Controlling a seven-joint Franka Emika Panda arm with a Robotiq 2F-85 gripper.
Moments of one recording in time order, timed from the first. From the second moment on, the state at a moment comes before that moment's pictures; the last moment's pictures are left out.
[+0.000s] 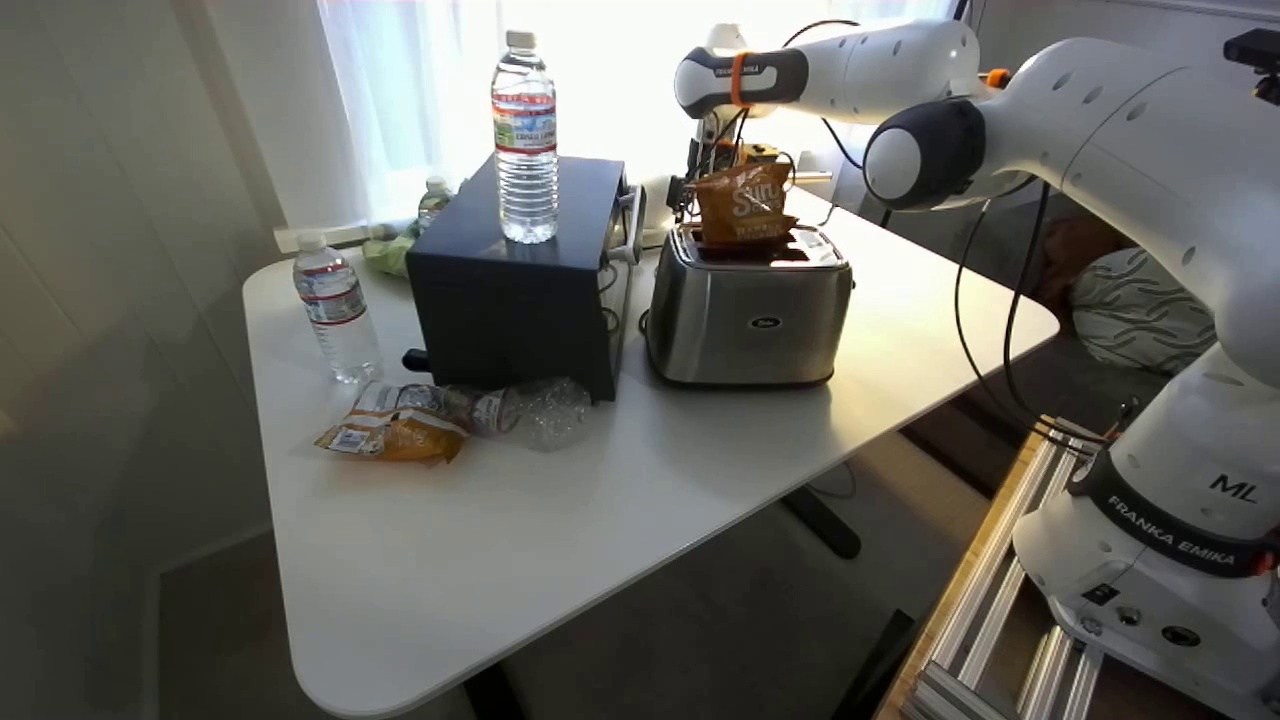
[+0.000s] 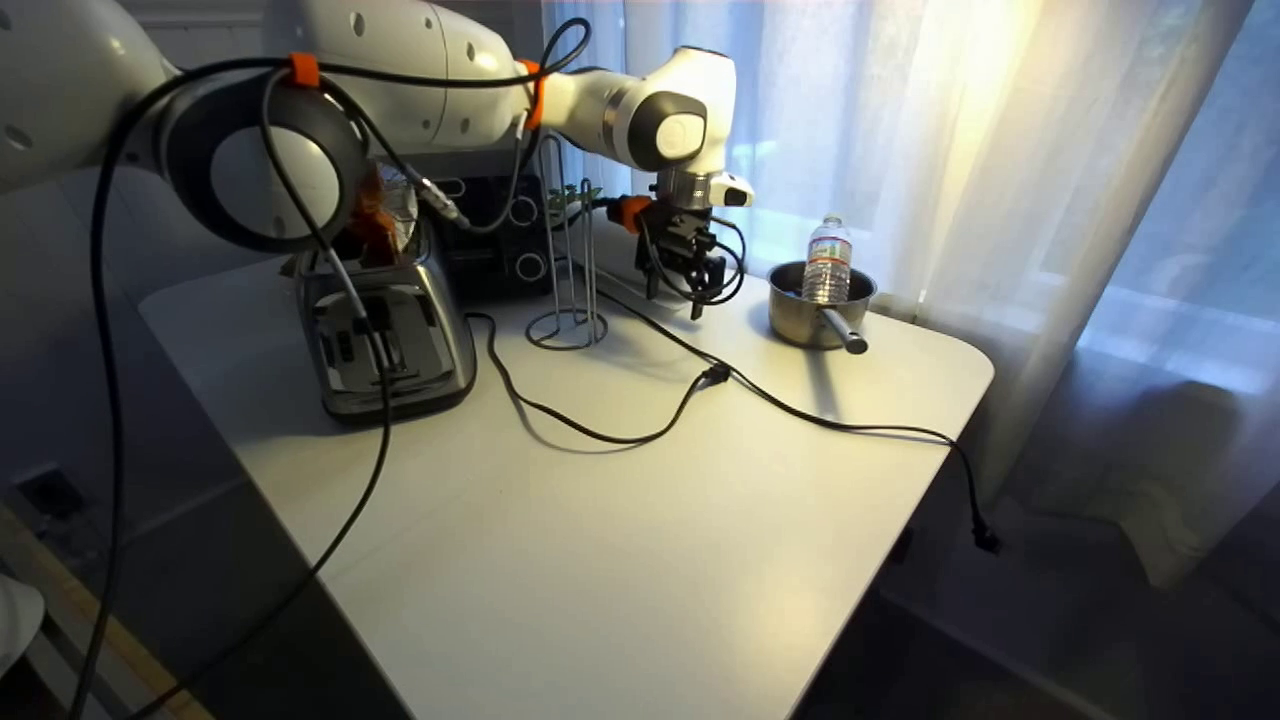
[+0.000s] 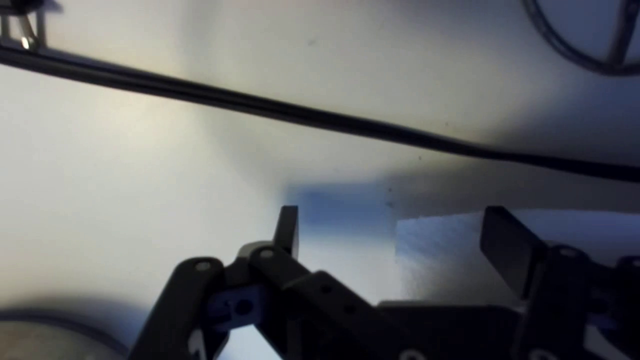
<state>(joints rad) -0.34 1.35 -0.04 -0.45 0.08 1.78 -0.16</state>
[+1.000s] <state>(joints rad) -0.35 1.26 0.00 -0.45 0.09 1.68 -0.16</state>
